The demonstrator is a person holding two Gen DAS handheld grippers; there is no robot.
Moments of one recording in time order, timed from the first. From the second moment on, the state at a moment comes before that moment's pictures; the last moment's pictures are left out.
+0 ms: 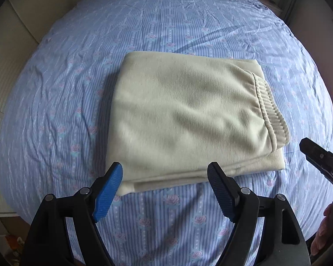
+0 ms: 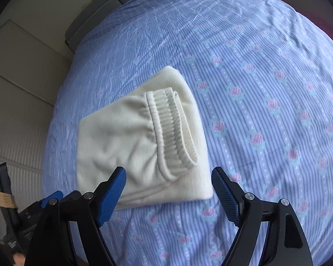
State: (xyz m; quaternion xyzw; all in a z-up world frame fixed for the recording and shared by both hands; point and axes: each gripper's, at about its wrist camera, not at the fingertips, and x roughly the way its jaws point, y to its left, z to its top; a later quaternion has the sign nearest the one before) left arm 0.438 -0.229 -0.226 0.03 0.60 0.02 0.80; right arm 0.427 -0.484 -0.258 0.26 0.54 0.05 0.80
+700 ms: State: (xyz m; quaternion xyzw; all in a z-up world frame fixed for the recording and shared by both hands) left arm 0.411 -0.218 -0.229 0.13 0.55 -0.02 0.83; right arm 0.349 -0.479 -0.330 0.51 0.43 -0.05 0.75
